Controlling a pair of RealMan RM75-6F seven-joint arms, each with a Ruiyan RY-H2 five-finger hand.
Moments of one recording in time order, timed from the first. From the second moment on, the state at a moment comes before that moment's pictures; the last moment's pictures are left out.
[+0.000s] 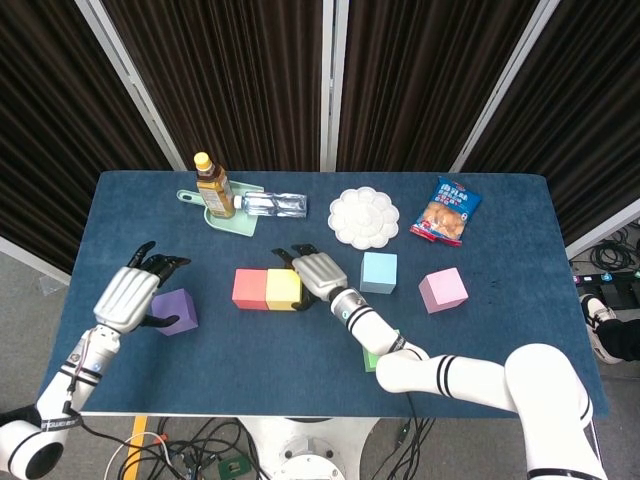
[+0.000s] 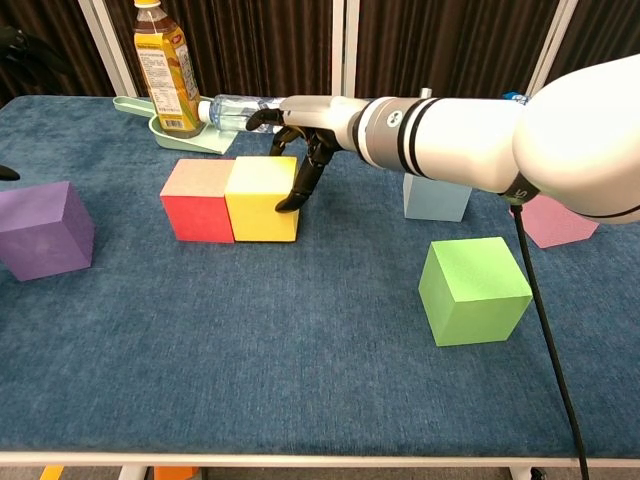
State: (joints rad) left arm -0.47 -1.18 -0.08 -1.68 1.43 1.18 0.06; right arm 1.16 -1.76 0.27 -1.26 -0.75 0.66 -0.22
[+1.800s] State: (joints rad) left arm -0.44 -1.15 -0.08 -1.71 1.46 1.23 0.06; right arm 0.96 -1.37 0.21 -1.58 -0.75 0.79 -0.20
